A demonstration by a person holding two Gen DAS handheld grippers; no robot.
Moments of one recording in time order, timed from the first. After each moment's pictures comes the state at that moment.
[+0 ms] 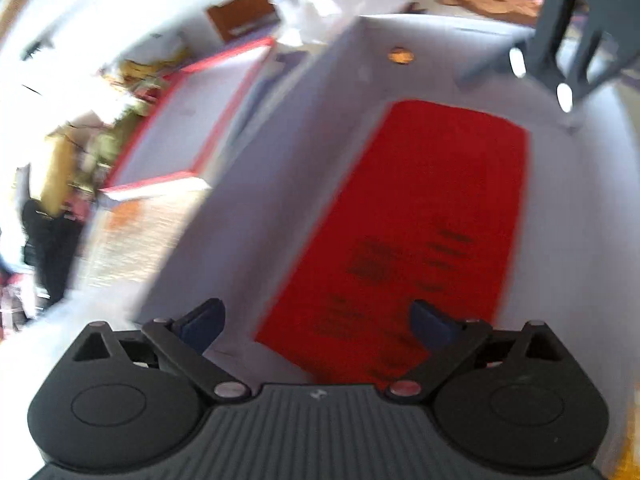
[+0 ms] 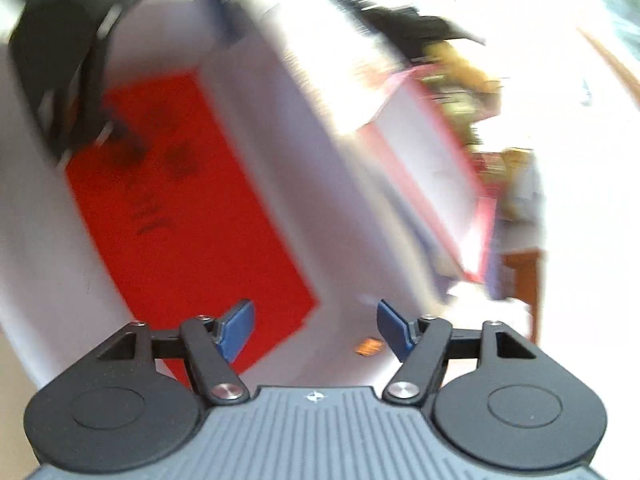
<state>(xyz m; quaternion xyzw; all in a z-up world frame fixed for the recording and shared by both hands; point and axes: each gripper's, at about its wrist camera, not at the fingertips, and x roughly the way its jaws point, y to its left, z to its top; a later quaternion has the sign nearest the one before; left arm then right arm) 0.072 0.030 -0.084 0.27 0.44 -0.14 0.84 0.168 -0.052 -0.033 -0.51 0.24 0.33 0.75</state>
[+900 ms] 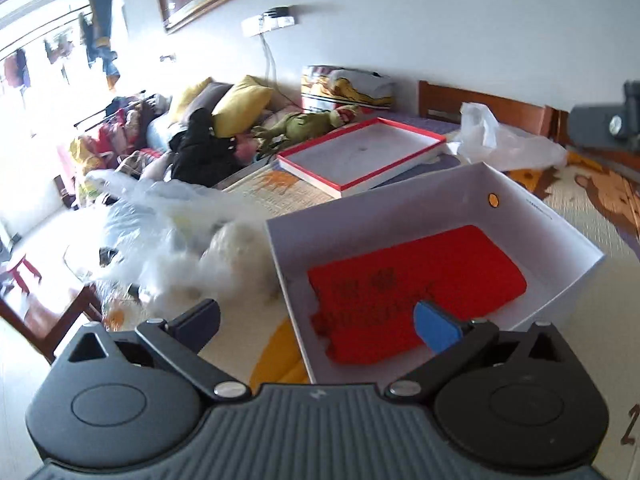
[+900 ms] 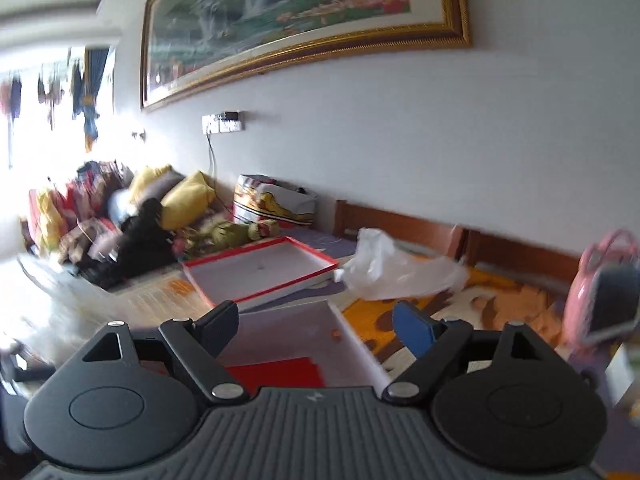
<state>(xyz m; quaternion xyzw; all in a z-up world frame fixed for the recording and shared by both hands) -0.061 0.011 -0.012 0.03 0.33 0.16 0.93 0.008 -0.142 0.036 0.00 0.20 0.12 0.97</state>
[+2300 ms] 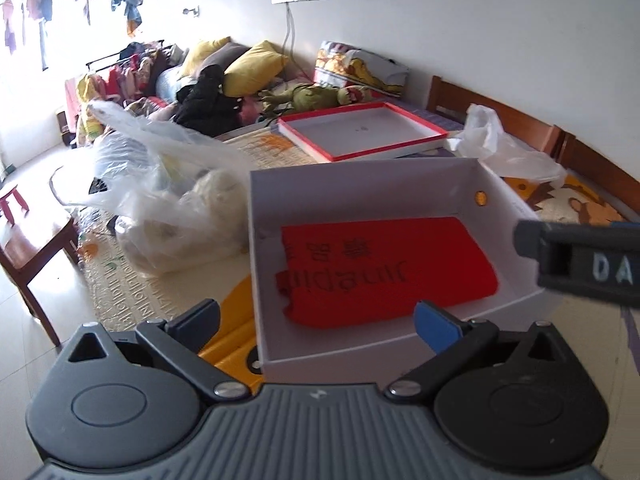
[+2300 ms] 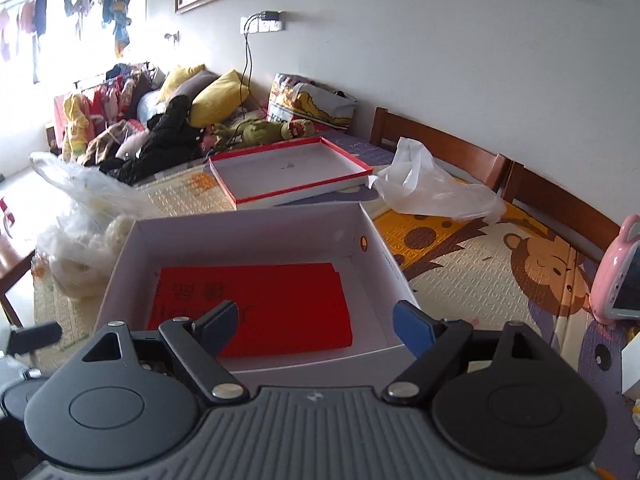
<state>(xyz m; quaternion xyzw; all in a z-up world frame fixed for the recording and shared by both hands) -0.048 -0.010 -0.029 -0.06 0.35 0.15 0.92 0.015 -0.137 0.017 -0.06 0.31 0.15 0.94</state>
